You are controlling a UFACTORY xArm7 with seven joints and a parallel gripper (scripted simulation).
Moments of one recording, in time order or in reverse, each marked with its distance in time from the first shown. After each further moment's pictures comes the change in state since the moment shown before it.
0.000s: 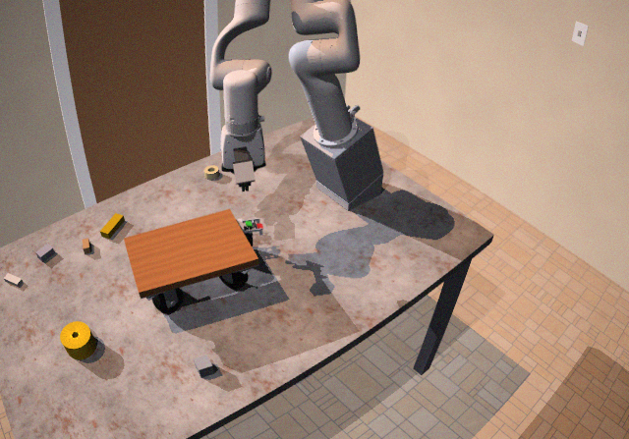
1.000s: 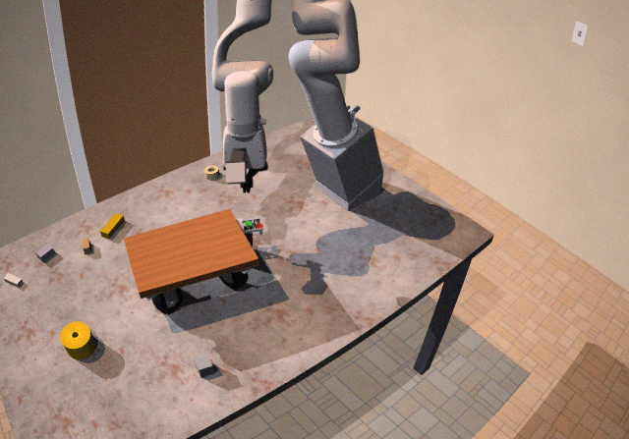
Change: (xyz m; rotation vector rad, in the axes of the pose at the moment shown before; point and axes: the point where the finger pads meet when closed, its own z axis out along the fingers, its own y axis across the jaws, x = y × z) arm 0.001 -0.005 0.004 0.010 0.021 0.217
